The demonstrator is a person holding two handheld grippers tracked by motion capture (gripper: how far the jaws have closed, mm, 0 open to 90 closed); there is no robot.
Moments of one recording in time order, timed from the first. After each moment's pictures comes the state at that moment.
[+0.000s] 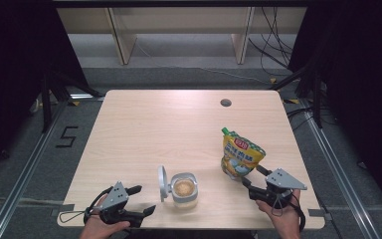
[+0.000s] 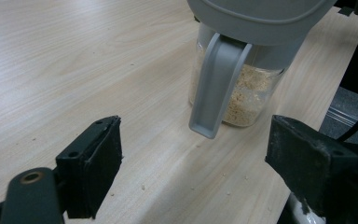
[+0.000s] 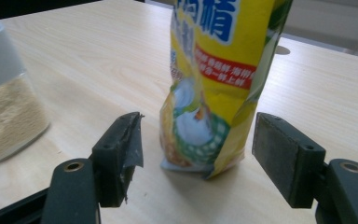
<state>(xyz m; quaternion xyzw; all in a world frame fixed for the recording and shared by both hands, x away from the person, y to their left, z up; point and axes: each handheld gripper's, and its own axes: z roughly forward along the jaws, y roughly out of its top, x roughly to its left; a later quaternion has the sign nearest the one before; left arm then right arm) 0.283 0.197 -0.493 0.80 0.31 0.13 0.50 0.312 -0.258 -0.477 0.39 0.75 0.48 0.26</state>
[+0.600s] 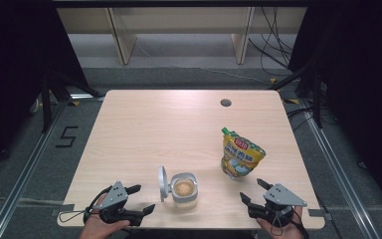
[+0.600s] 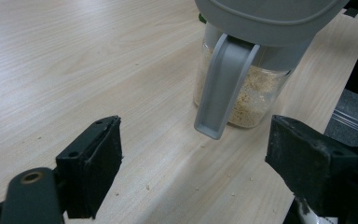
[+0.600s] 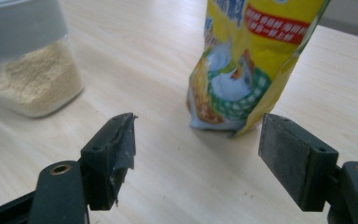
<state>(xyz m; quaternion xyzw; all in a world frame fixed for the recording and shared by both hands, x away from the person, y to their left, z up) 0.283 0.197 -0.493 0.80 0.32 0.14 0.50 0.272 -0.250 -0.478 0.38 0.77 0.44 0.26</state>
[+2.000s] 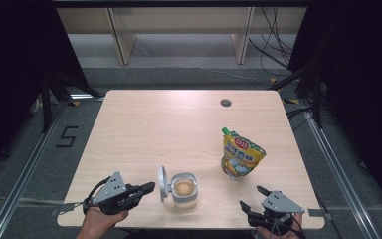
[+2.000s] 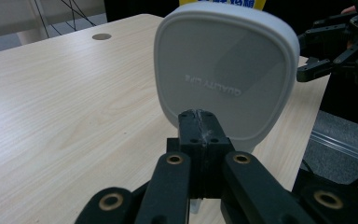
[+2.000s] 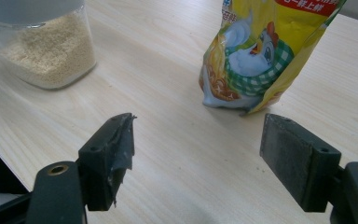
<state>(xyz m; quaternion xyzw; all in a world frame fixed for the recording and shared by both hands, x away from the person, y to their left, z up) 0.288 0.183 -0.445 0.77 0.28 0.15 0.55 0.259 -0.248 -0.481 0.37 0.79 0.41 0.26</state>
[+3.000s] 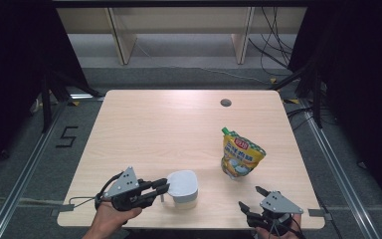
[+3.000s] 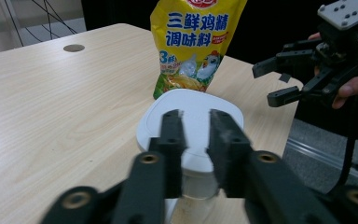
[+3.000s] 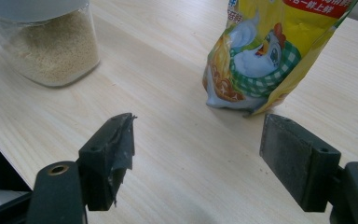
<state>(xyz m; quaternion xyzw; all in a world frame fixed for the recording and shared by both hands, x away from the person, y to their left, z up) 0.290 0.159 -0.432 0.77 0.26 0.11 0.57 0.259 -0.246 -0.482 0.36 0.79 0.41 0.26</state>
